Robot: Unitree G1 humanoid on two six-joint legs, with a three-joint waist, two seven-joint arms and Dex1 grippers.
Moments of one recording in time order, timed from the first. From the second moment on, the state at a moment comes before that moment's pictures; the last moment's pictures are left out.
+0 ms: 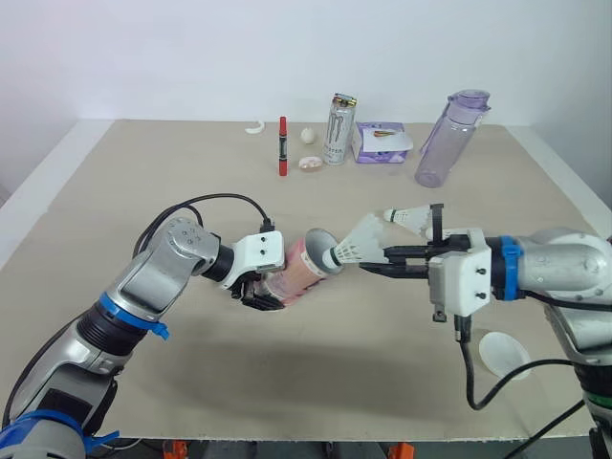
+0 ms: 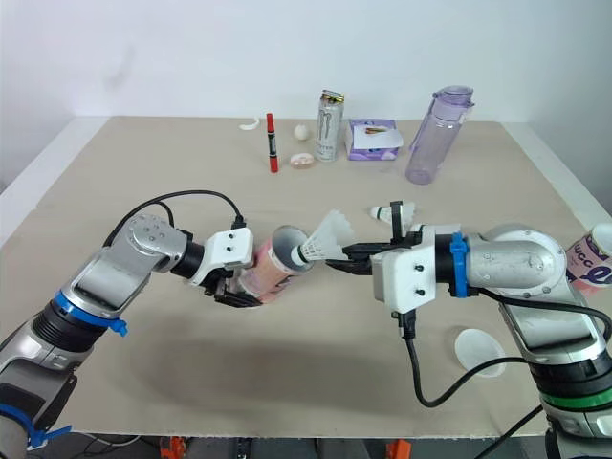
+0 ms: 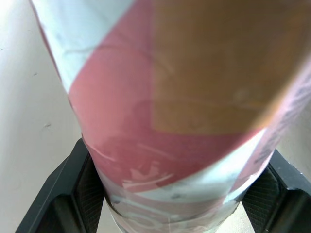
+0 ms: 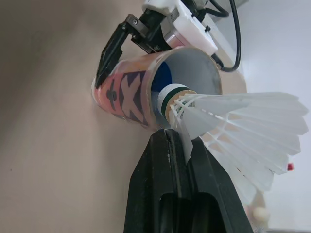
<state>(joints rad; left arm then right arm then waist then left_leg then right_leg) -0.72 0.65 -0.43 -0.14 -0.04 0.68 -1.27 -0.45 -0.91 0.05 -0.38 0.19 -0.17 1.15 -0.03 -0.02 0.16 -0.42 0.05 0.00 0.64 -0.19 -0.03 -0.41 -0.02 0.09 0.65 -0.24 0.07</state>
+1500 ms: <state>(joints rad) -0.71 0.65 -0.44 -0.17 -0.05 0.70 -1.22 -0.29 -0.74 -0.32 0.27 0.39 0.29 0.76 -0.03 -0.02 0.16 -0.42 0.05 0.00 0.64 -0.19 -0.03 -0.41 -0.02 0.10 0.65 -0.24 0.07</state>
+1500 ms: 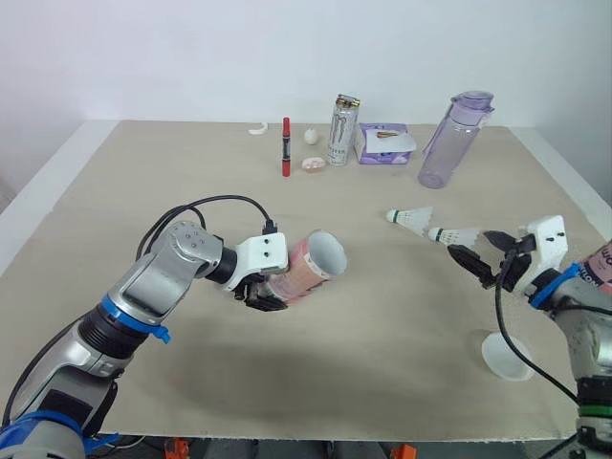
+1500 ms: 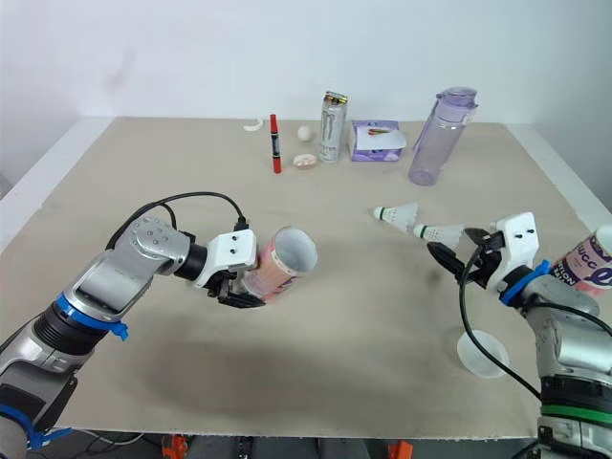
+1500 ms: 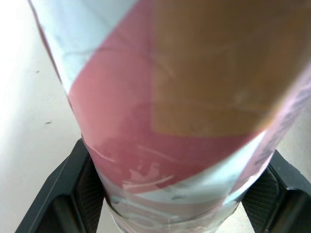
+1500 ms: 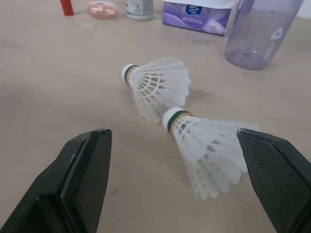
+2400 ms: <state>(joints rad) -0.69 0.66 -0.43 -0.19 -0.06 0.71 -1.20 -0.46 -0.66 -0.27 0.51 0.36 0.31 0.74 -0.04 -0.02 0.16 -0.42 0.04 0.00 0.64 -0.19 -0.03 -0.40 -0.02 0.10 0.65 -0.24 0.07</state>
